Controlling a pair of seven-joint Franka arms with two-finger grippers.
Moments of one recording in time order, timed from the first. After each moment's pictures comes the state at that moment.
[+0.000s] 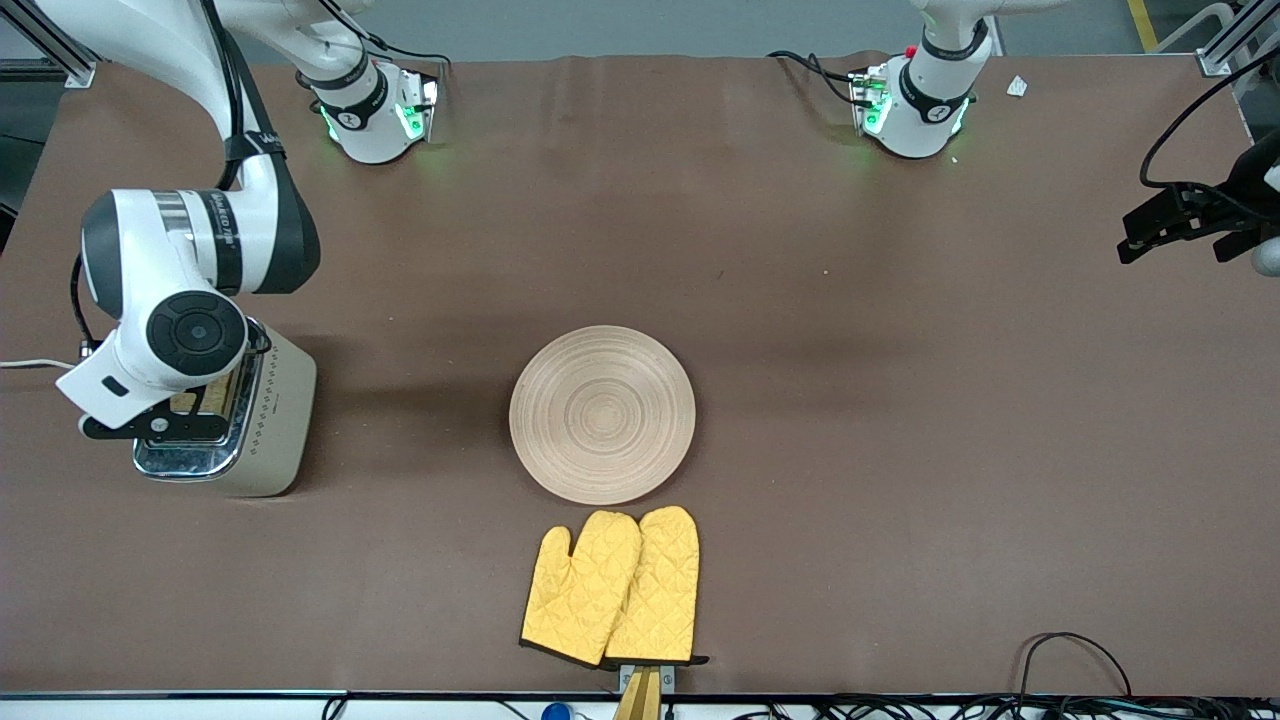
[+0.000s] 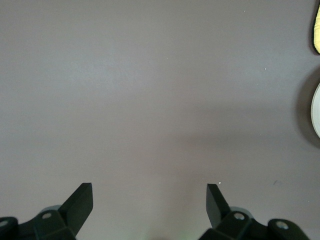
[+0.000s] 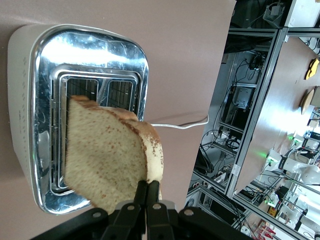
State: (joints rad) left arm 0.02 0.01 -0.05 -1.50 0.01 1.50 -0.02; right arm 0.18 0.35 -0.01 -1.59 -0.71 1.54 0.21
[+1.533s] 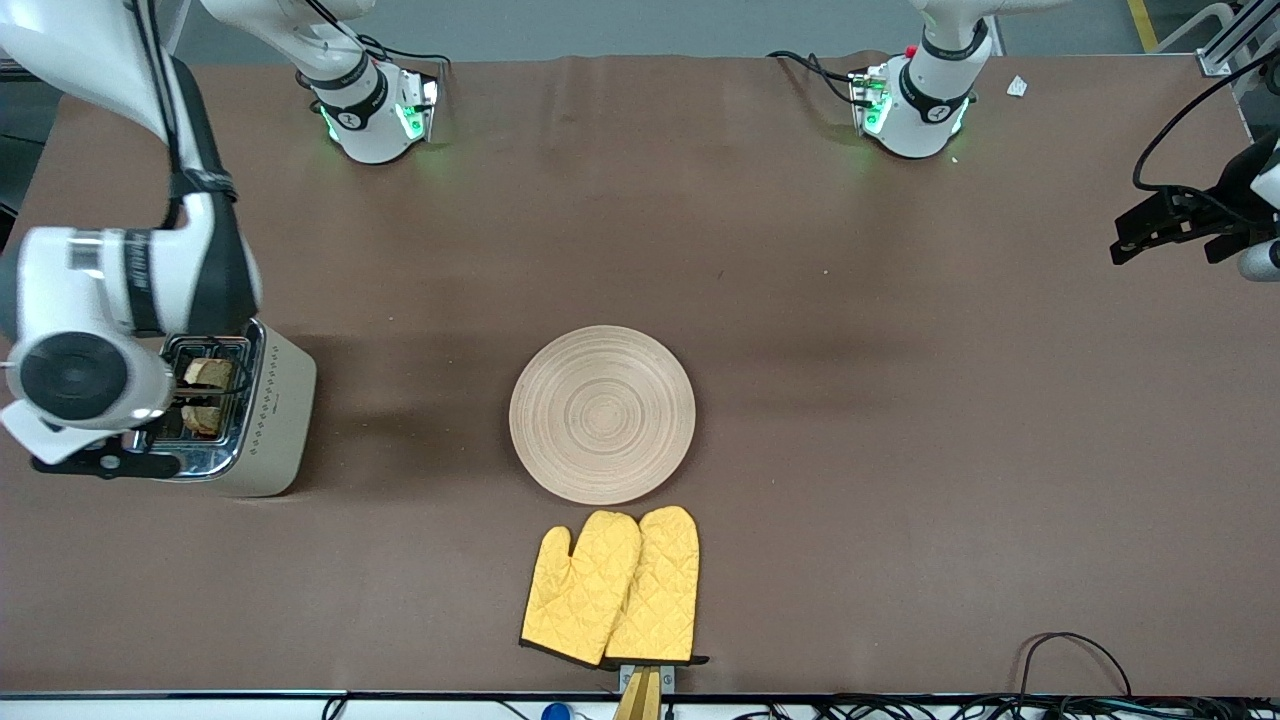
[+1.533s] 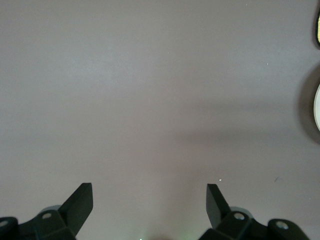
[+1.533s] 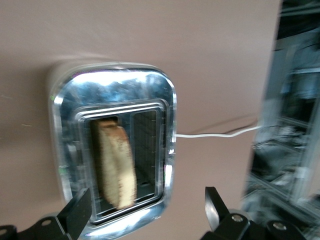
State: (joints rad) left arm 0.02 0.01 -0.05 -1.51 0.01 1.50 -0.02; right arm 0.06 0.43 -0.02 -1.41 -0.41 1.59 0.20
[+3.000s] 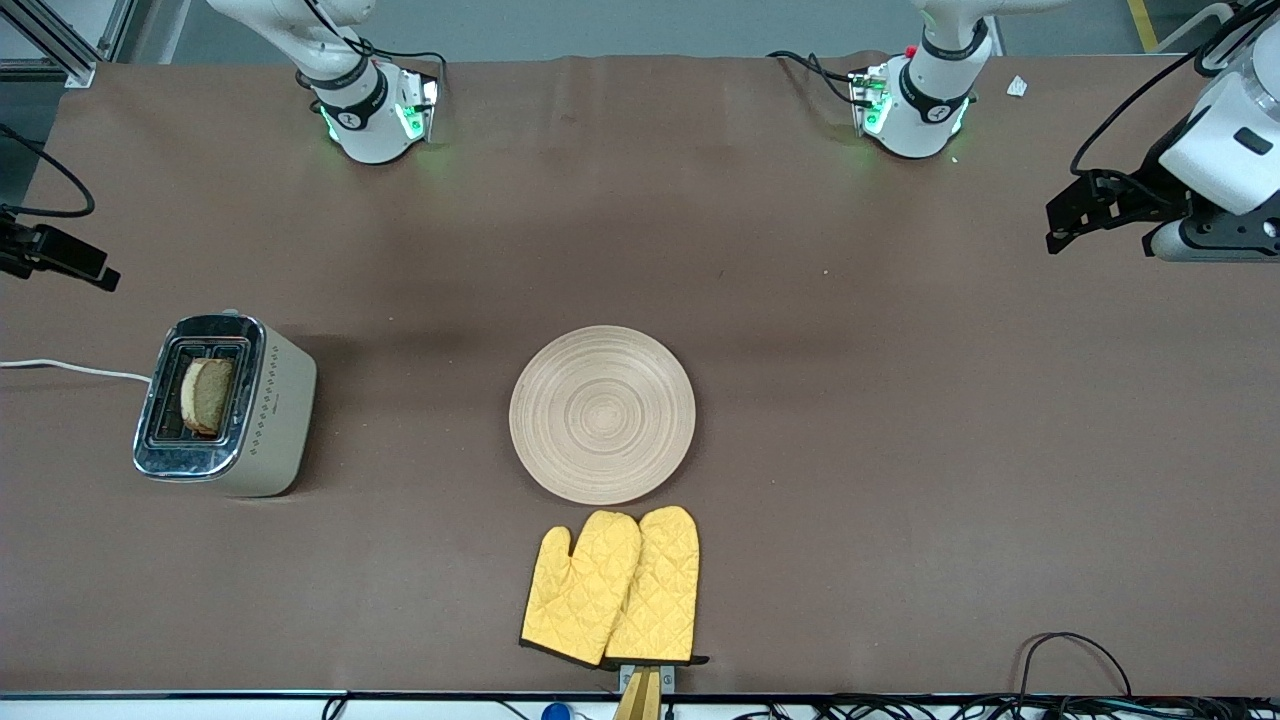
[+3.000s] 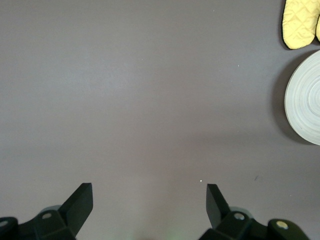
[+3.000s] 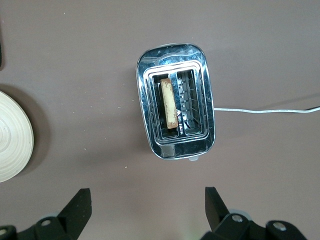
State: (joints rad) left arm 0.01 0.00 -0.17 -1.49 0.01 1.50 -0.11; right arm -0.10 0.05 0.00 -1.49 -0.01 1.49 0.06
